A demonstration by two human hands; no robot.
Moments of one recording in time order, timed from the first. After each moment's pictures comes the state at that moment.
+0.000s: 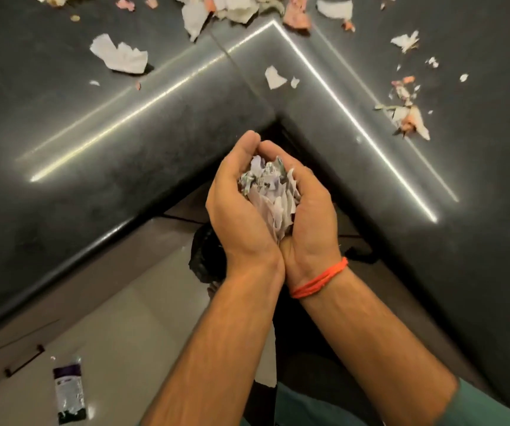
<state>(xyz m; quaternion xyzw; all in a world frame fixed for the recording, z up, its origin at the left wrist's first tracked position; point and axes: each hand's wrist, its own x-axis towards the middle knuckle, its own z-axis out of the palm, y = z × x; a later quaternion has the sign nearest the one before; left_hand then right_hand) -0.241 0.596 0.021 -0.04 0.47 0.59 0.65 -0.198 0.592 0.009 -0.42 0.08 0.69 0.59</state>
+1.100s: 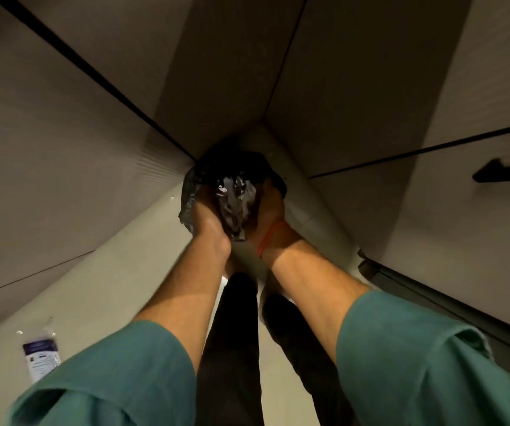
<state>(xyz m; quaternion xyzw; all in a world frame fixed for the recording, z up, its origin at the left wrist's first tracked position) -0.345 0.510 -0.358 -0.10 0.63 0.36 0.68 -0.272 0.509 -0.324 -0.59 0.21 0.68 0.39</state>
